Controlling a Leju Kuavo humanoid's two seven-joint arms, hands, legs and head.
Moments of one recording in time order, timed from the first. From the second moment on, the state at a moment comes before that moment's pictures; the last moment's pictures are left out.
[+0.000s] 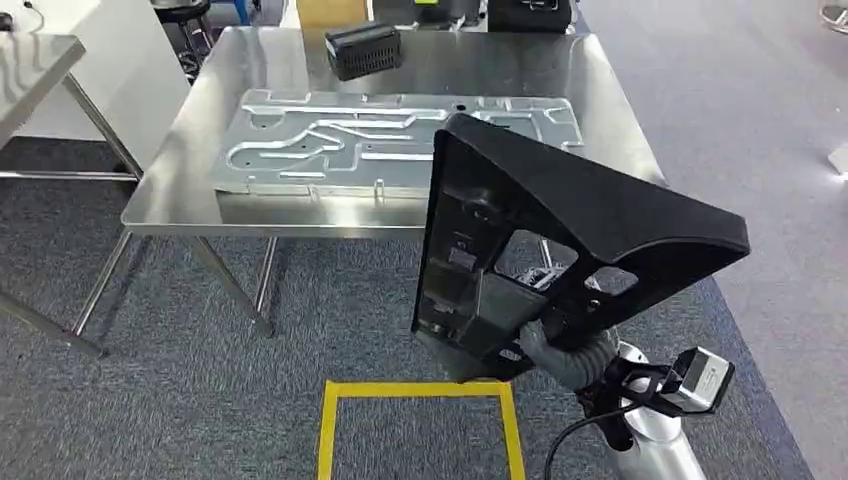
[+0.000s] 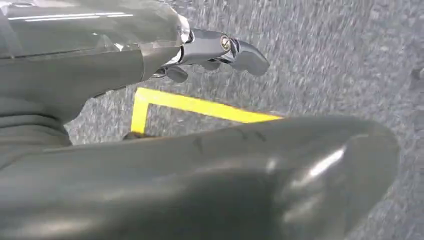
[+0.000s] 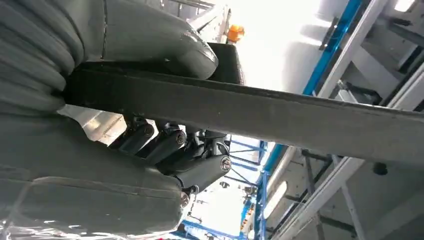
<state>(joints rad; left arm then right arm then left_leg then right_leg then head) -0.04 0.03 0.73 -0.21 -0.35 -0.19 -0.51 -0.13 -0.13 0.18 -1.83 -0.18 0.41 -0.62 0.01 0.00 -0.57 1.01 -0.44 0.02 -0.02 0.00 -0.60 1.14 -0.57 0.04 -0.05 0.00</state>
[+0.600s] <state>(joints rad) -0.04 0.02 0.75 -0.21 -0.36 -0.18 -0.52 -0.14 -0.11 0.17 -1.82 -0.25 0.43 -0.62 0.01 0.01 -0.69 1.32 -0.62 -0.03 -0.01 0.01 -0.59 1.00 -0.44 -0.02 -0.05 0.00</state>
